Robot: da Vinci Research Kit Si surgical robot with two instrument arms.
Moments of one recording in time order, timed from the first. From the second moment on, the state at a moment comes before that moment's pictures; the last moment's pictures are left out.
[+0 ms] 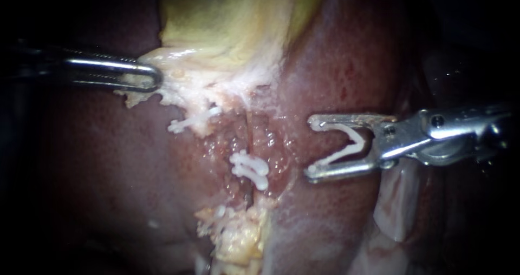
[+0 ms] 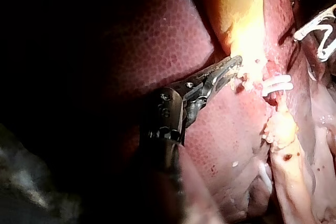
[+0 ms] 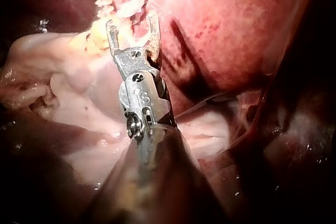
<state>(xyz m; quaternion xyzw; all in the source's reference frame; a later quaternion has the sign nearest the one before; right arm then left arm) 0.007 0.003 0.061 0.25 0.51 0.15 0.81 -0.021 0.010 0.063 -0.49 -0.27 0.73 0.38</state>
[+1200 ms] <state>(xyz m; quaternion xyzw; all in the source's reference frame) 0.017 0.005 0.070 0.35 0.59 0.30 0.66 -0.021 0.010 0.063 -0.49 -0.27 0.74 0.38</state>
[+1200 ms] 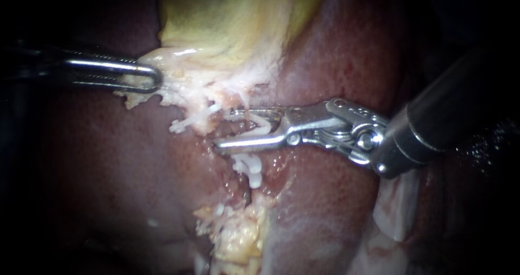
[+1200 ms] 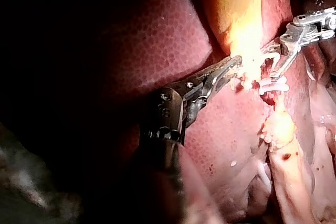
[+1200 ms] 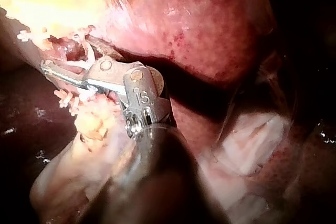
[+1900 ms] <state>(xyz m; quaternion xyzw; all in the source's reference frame) 0.016 0.005 0.064 0.44 0.61 0.25 0.61 -0.021 0.010 0.063 -0.49 -0.27 0.74 0.38</state>
